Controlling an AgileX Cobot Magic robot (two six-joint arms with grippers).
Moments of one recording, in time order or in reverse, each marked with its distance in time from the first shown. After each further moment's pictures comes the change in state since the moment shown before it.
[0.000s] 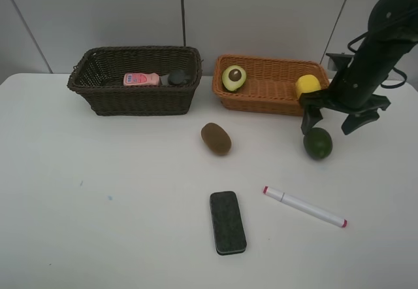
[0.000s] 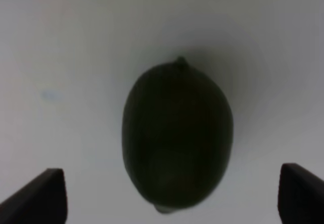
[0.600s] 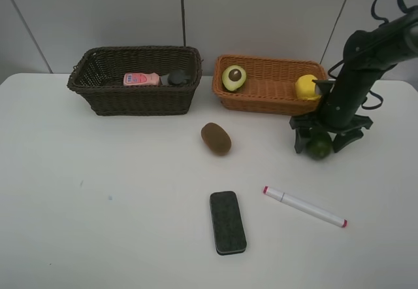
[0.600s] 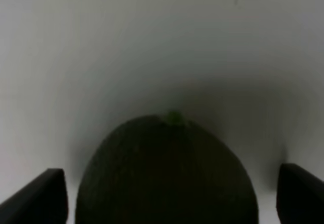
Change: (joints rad) left arm 0.000 0.000 0.000 0.000 0.000 0.000; right arm 0.000 0.164 -0.017 -0.020 -0.051 0.000
